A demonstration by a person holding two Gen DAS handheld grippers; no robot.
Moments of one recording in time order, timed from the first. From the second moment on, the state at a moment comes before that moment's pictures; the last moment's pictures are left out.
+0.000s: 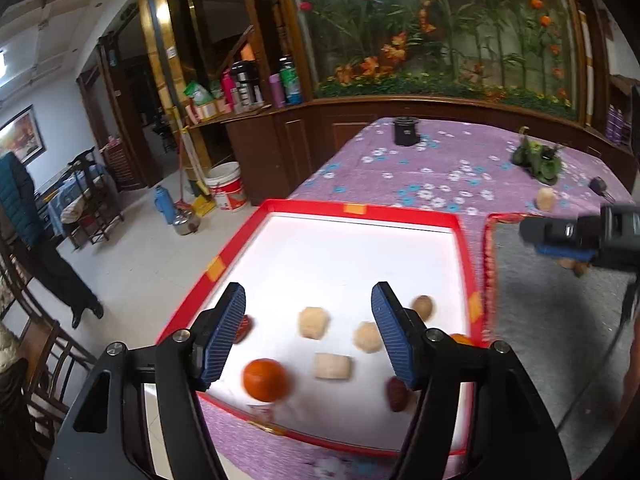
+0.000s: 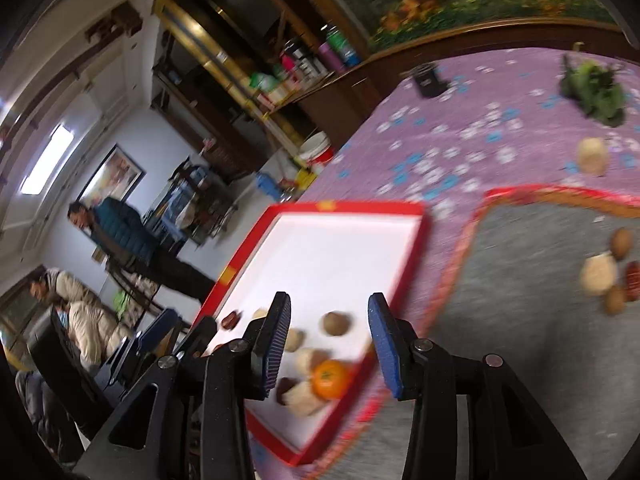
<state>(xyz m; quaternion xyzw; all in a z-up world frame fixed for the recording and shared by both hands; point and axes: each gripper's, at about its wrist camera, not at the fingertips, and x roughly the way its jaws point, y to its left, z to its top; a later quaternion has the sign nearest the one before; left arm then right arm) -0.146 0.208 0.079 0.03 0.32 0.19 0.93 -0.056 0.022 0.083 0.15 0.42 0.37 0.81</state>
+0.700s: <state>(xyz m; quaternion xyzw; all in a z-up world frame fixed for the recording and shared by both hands) -0.084 0.093 0.074 0.09 0.39 0.04 0.92 0.012 -0.145 0.042 0.21 0.47 0.29 0.81</state>
